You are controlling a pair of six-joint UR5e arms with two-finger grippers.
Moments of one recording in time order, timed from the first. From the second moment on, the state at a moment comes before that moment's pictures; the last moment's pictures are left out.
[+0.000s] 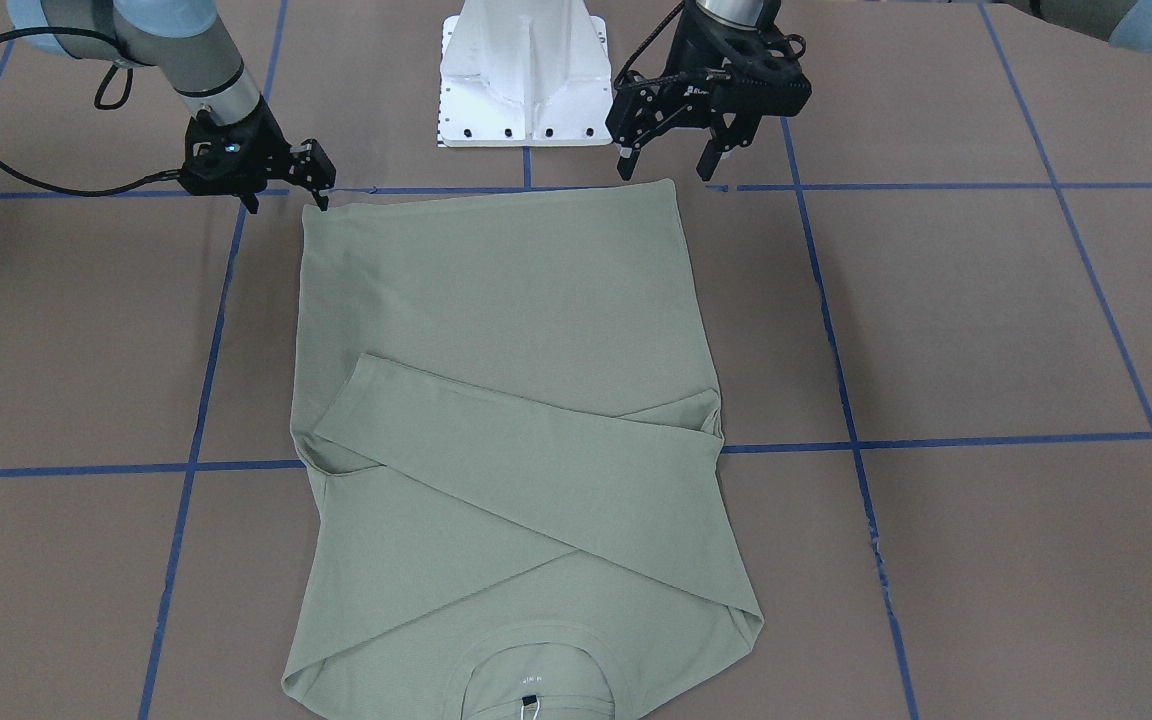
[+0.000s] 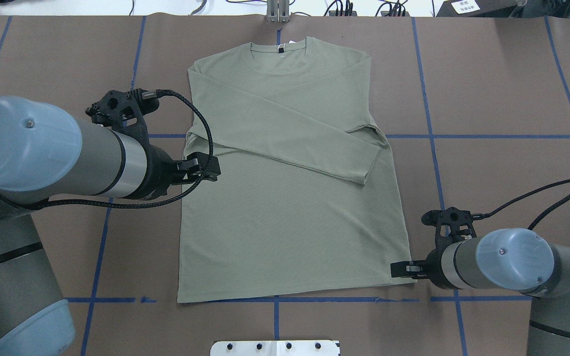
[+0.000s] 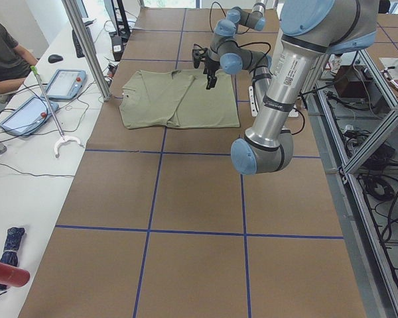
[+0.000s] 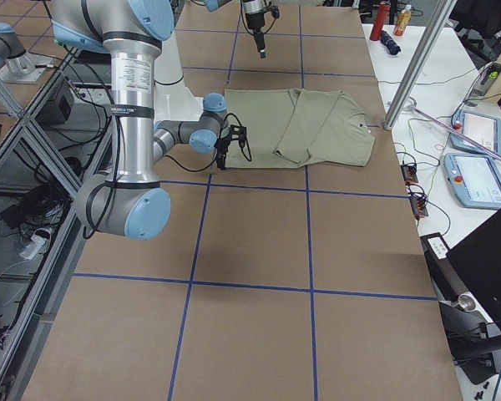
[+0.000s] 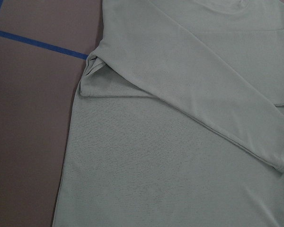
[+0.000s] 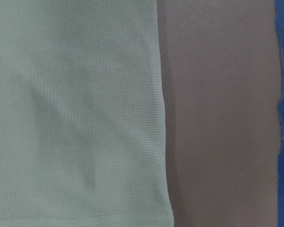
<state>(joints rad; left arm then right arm) -0.54 -2.05 -2.21 -1.49 -1.79 -1.47 0.30 -1.60 2.07 -1.23 1.75 1.38</state>
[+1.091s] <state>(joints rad) -0.54 -2.05 -2.21 -1.48 -1.78 -1.47 0.29 -1.57 2.02 -1.23 1.77 1.38</state>
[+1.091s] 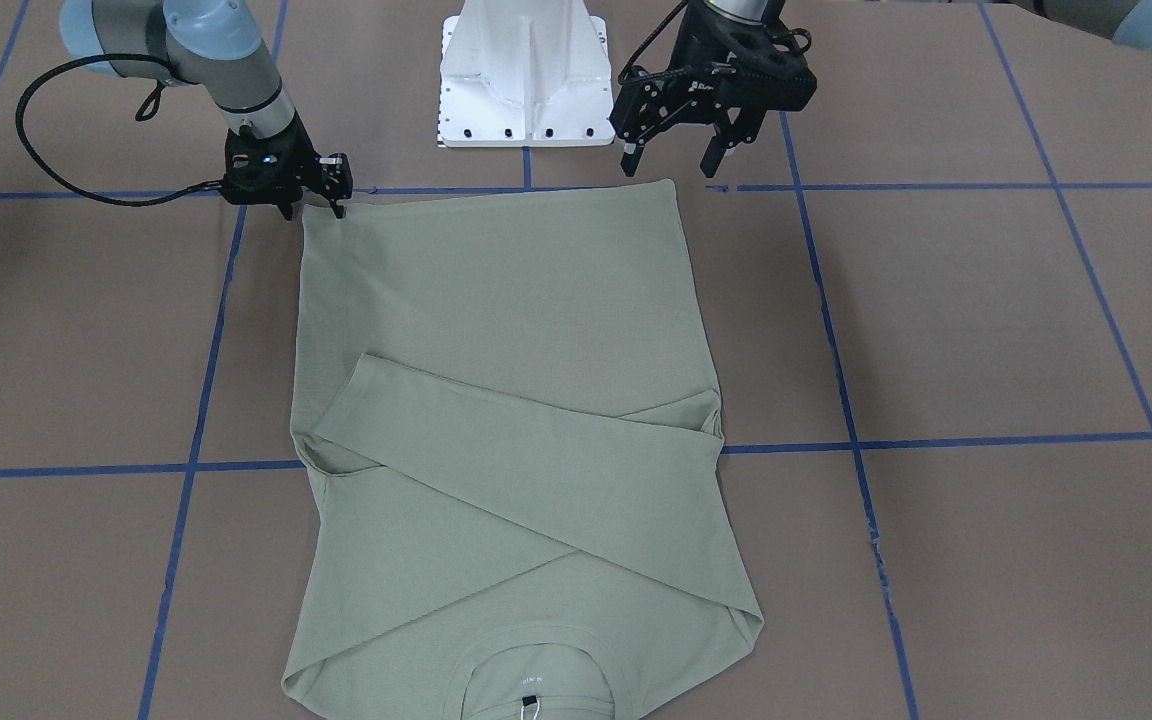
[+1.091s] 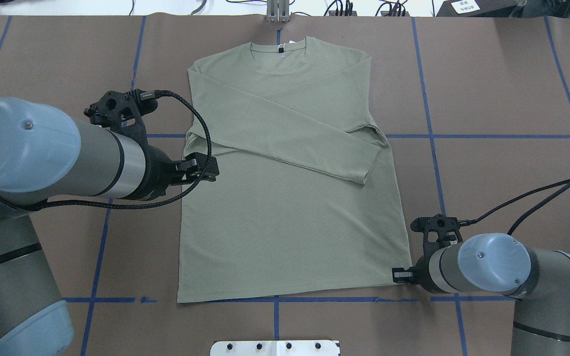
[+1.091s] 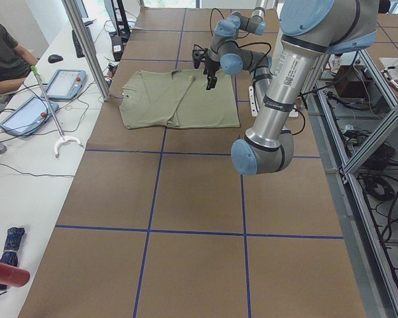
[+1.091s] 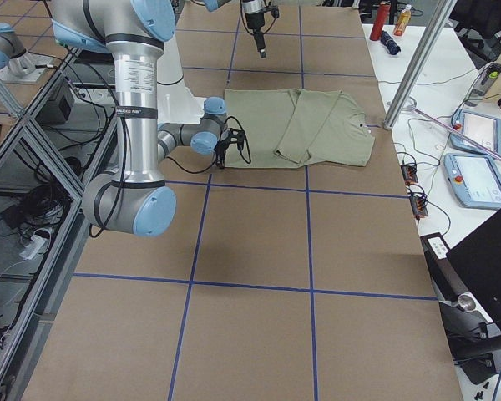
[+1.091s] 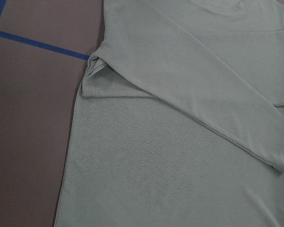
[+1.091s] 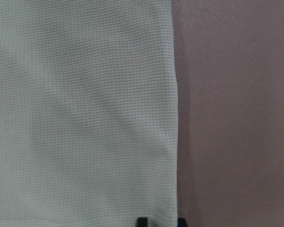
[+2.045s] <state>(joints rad) -0.32 -1.86 -2.15 -1.68 -1.71 -1.68 0.30 -1.58 2.10 -1.23 1.77 1.42</state>
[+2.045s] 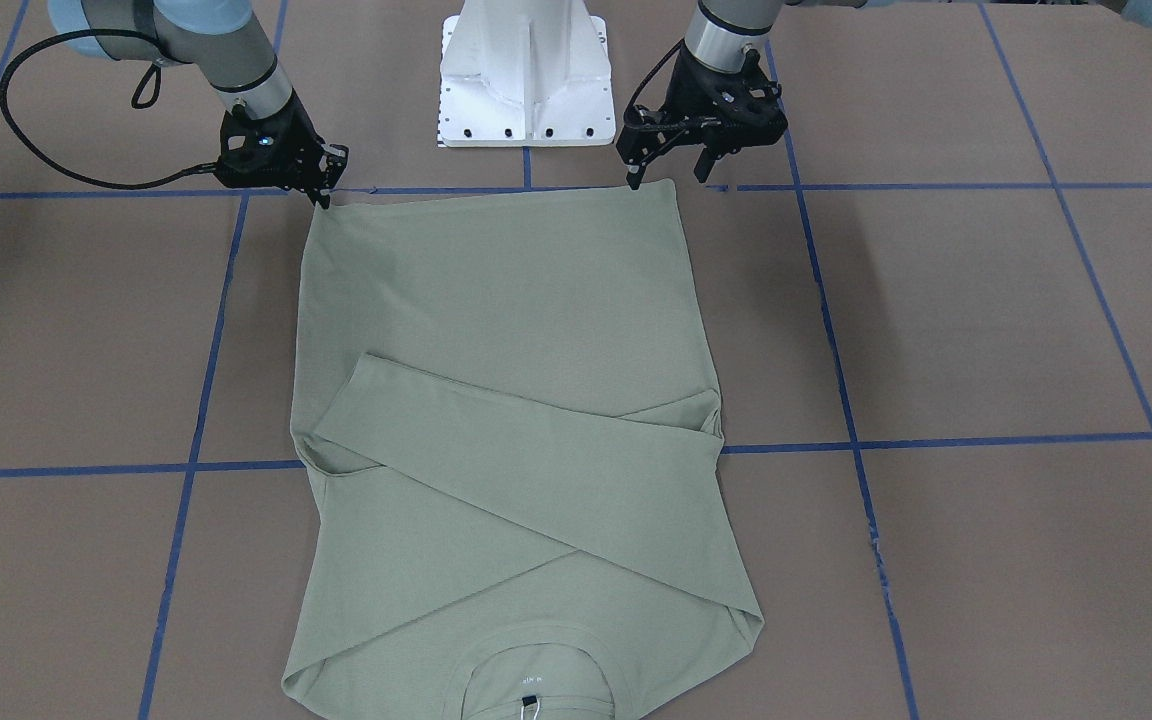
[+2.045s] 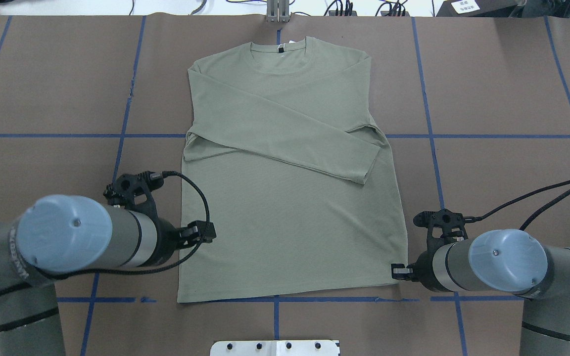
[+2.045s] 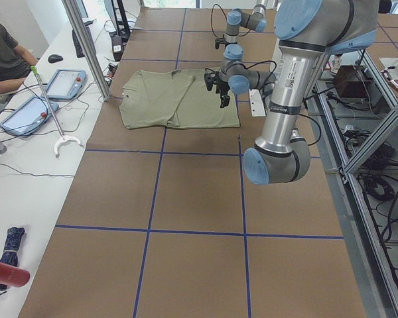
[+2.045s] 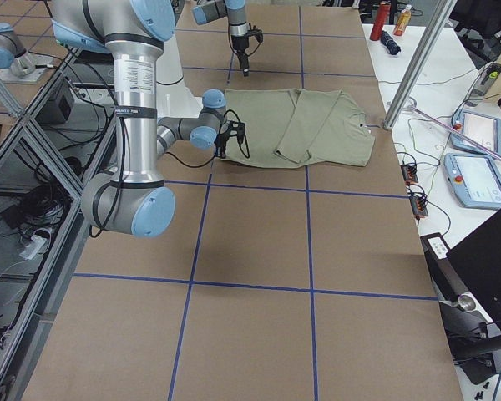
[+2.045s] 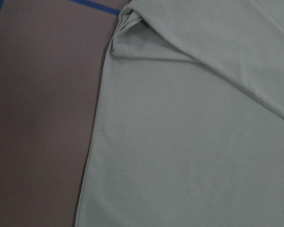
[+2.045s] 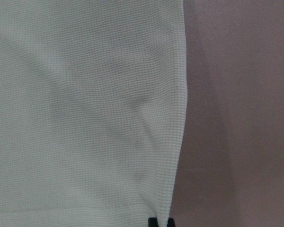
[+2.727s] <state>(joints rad) -0.18 -1.85 -2.03 -1.62 -1.62 -1.75 0.36 -1.58 2.13 -1.22 1.84 1.42</state>
